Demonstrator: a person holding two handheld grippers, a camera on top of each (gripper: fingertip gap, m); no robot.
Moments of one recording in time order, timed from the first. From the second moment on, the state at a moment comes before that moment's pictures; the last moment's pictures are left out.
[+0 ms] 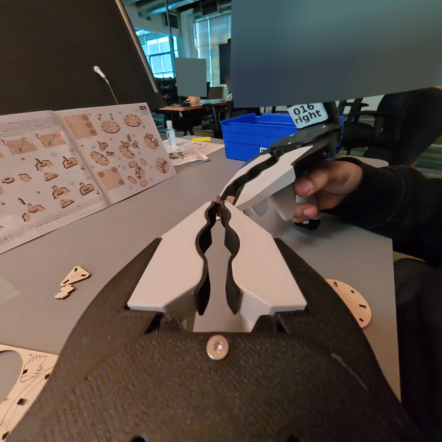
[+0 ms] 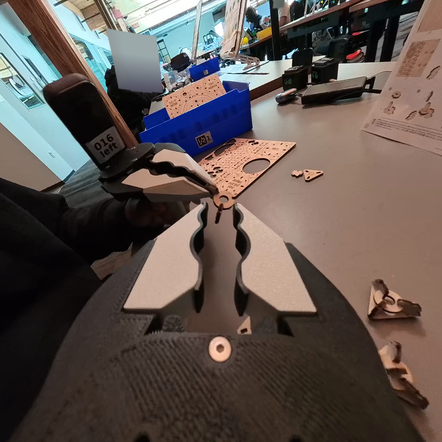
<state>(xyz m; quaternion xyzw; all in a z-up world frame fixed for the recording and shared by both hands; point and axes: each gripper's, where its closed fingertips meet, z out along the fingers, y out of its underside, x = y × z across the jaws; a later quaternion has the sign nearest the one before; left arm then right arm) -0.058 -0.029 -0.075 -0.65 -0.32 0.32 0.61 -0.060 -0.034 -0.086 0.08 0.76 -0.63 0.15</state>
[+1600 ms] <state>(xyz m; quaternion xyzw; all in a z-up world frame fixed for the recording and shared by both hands) -0.053 -0.018 -0.076 -0.66 -0.30 0.30 0.62 -0.058 -0.024 -0.086 0.06 0.77 -0.62 0.17</state>
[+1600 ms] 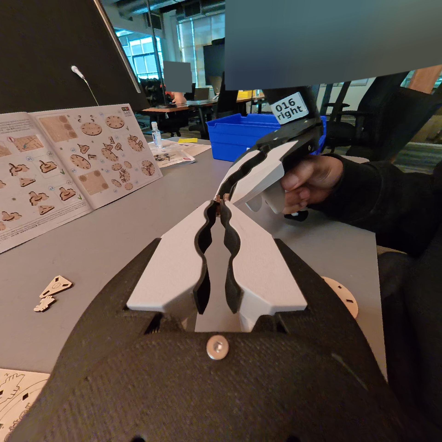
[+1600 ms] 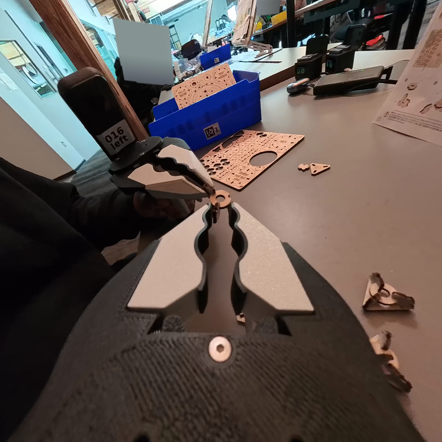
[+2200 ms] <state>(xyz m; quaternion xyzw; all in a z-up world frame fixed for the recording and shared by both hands) -0.056 -0.027 -0.074 -0.63 -0.32 0.28 0.64 -0.061 -0.027 -0.082 0.07 0.75 -0.63 0.18</state>
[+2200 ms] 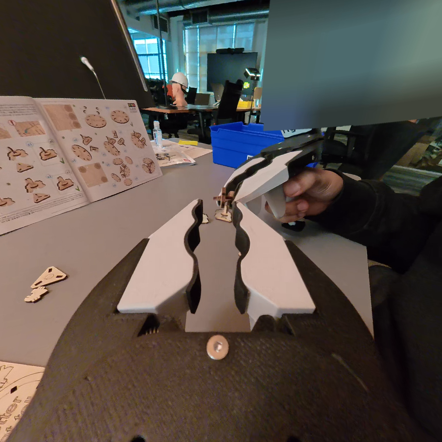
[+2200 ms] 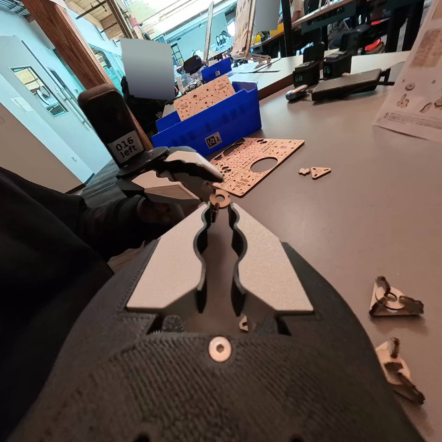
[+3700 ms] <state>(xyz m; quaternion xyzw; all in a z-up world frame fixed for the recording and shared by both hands) -0.056 -0.049 -0.066 -0.56 -0.37 0.15 0.73 -0.106 -0.015 -0.093 0.09 0.78 -0.62 0.00</state>
